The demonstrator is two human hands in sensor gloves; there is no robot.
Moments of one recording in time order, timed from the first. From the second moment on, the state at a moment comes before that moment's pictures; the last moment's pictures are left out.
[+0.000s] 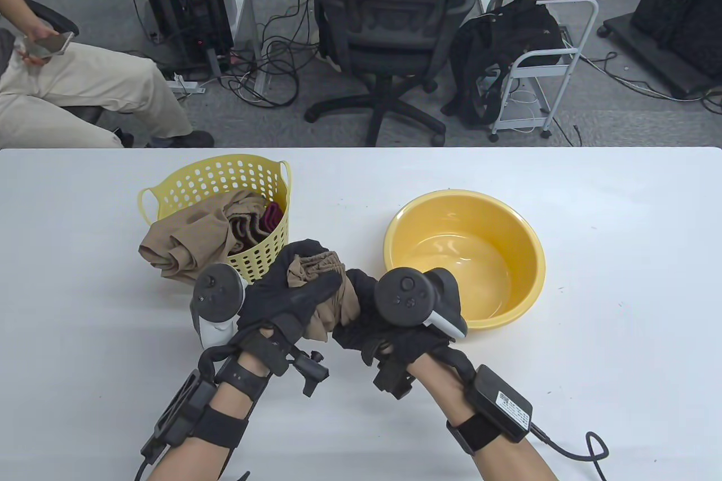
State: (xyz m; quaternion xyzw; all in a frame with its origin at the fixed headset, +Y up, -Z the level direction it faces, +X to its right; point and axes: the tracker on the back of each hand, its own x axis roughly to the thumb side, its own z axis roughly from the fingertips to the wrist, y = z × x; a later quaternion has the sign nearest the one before) left_hand -0.170 -0.628 -0.316 0.02 -0.19 0.61 0.77; right_hand 0.027 -0.616 -0.311 0.27 -0.03 0.92 0.30
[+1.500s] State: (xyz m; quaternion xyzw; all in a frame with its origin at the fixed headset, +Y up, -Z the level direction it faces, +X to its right) left_hand -0.169 -0.633 -0.316 0.00 -0.15 0.59 0.79; right_hand 0.006 -0.606 -0.287 0.25 -0.18 0.95 0.08
